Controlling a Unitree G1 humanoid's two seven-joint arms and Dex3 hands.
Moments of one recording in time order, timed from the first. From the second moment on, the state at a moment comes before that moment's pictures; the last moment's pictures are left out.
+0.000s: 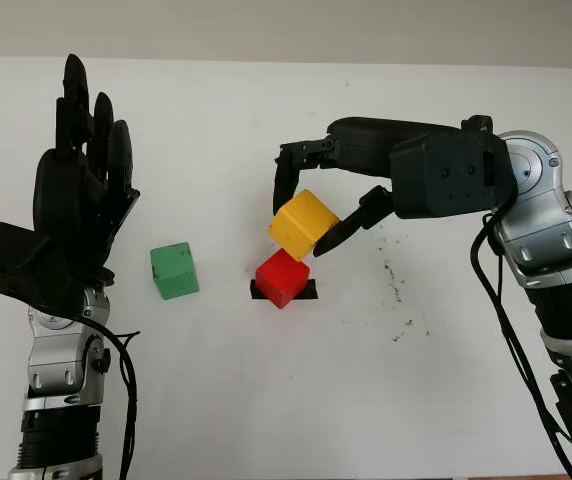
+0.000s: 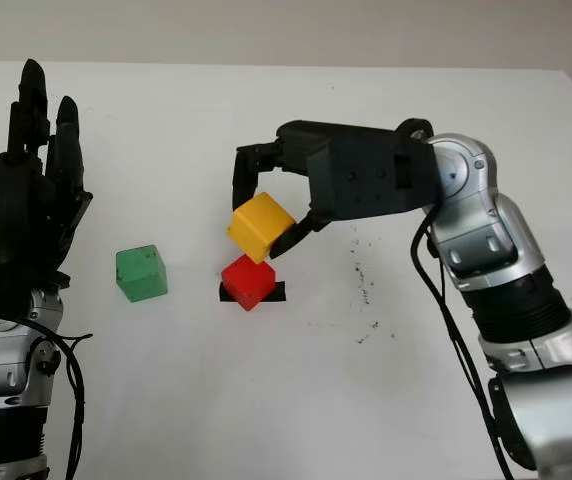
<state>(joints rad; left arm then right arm) -0.32 0.23 0.24 -0.01 -0.14 -0.12 -0.05 -0.84 -0.59 0.28 -0.01 -0.25 0.11 0.88</state>
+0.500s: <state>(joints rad) -0.32 0.23 0.23 -0.01 -0.10 -0.12 -0.03 -0.88 -0.53 0.37 0.07 -0.29 0.11 0.93</state>
